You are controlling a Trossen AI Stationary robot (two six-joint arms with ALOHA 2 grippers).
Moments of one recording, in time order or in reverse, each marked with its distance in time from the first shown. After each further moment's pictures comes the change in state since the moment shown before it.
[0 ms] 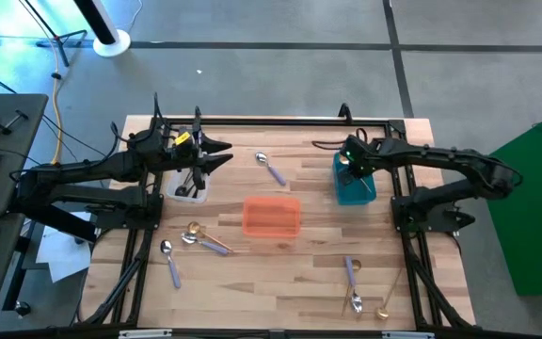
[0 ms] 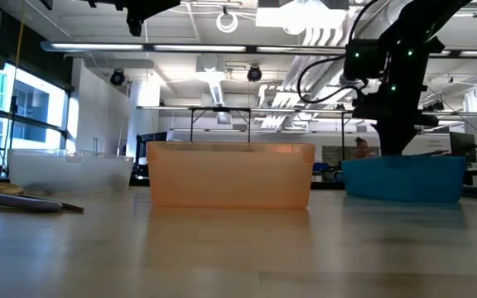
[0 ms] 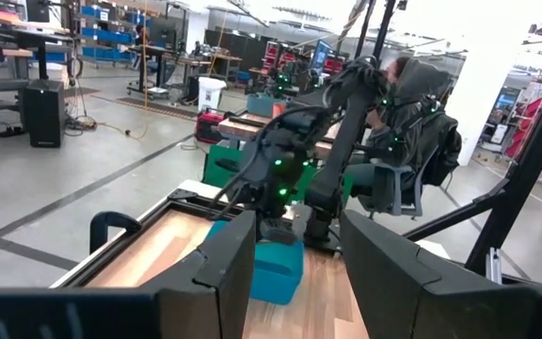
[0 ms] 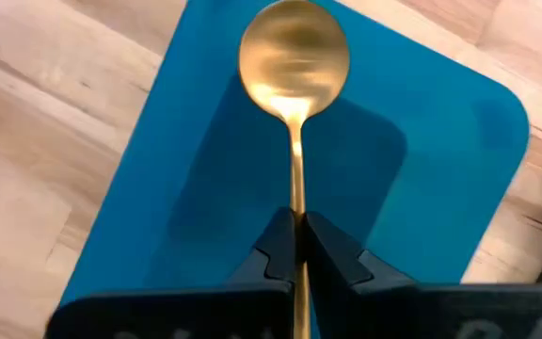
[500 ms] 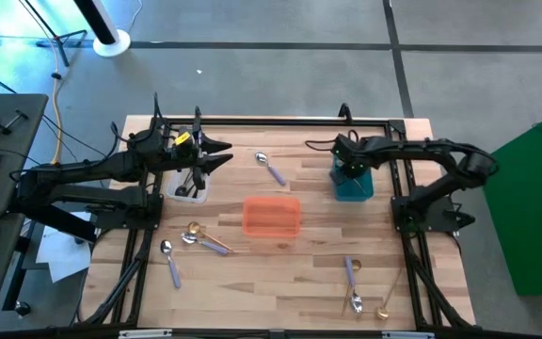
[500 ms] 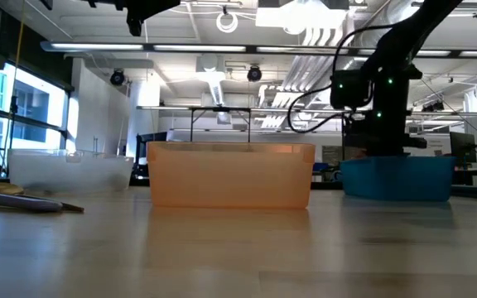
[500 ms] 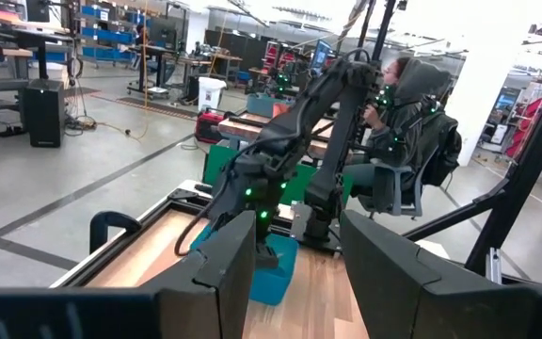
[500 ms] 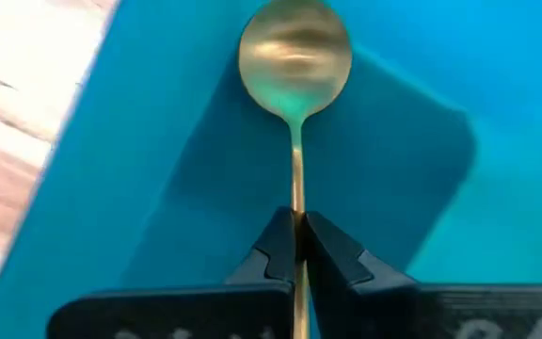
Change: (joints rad) left arm 0.000 0.000 0.000 0.000 0.000 -0.001; right arm -0.058 0.222 0.000 0.130 -0.043 -0.045
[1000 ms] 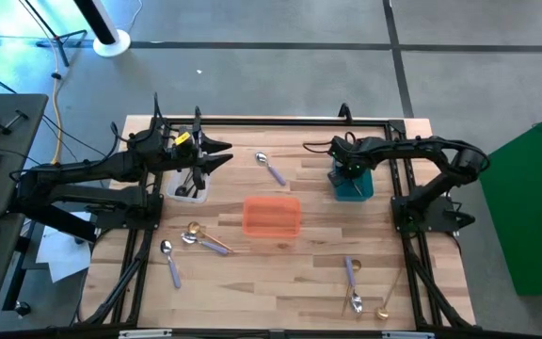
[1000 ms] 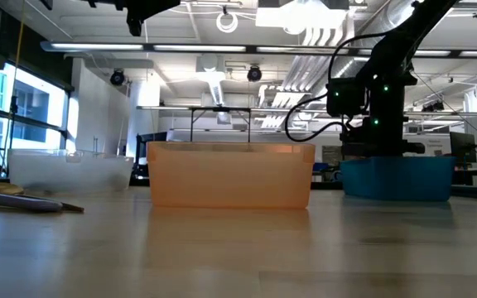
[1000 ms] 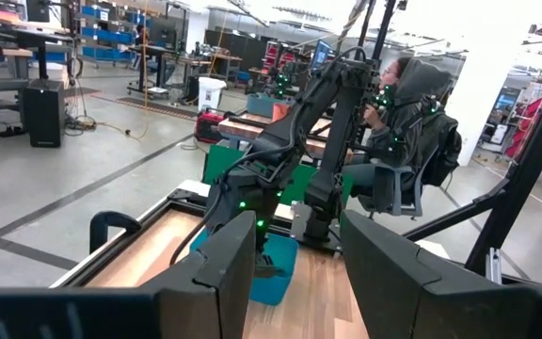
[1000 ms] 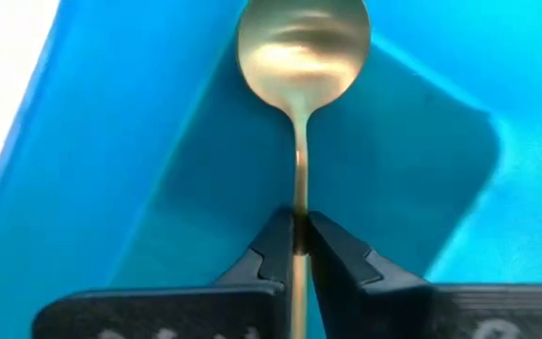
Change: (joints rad) left arm 0.000 0.000 0.000 0.000 0.000 0.000; right arm 0.001 0.079 0.003 0.024 0.001 0.000
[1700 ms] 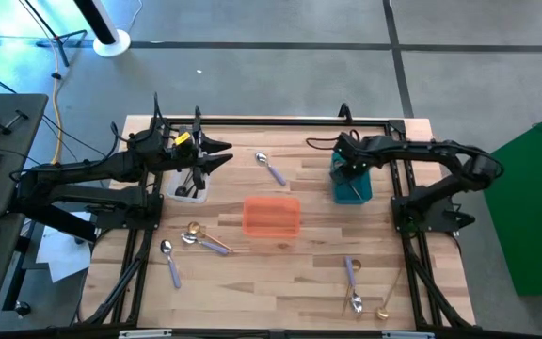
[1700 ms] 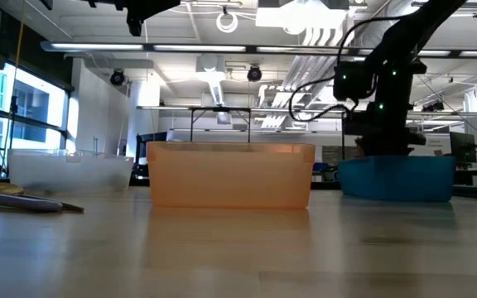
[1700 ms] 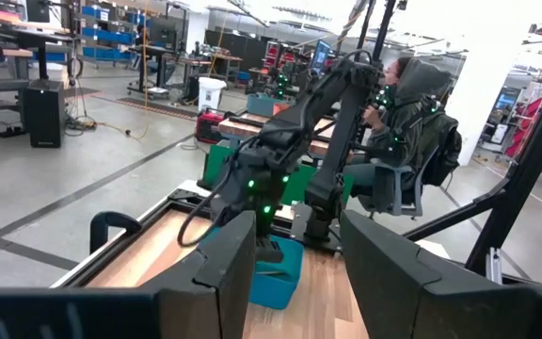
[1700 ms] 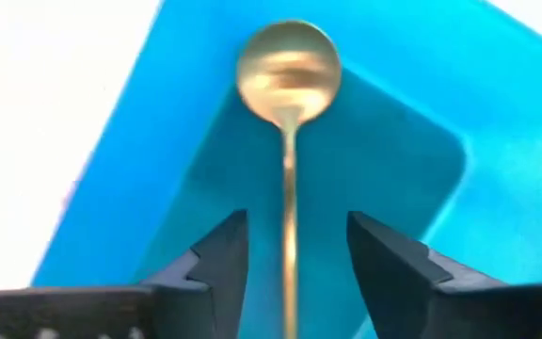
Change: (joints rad) left arm 0.000 0.000 0.000 0.000 0.000 0.001; right arm 0.000 -0.147 -0.007 -0.032 -0.063 -0.027
